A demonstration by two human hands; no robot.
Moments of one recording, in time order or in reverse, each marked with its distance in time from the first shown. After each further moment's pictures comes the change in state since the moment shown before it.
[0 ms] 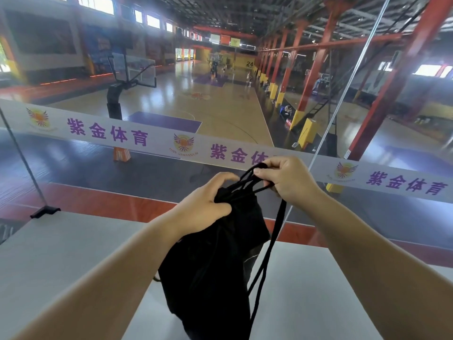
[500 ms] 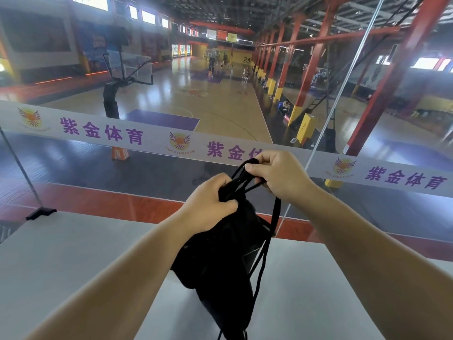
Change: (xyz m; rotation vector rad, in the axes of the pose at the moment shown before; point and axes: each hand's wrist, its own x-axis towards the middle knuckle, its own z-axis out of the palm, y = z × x) left_hand 0.017 0.000 0.016 0.076 0.149 0.031; right_hand 0.002 -0.005 0.005 -0.078 -0.018 -0.055
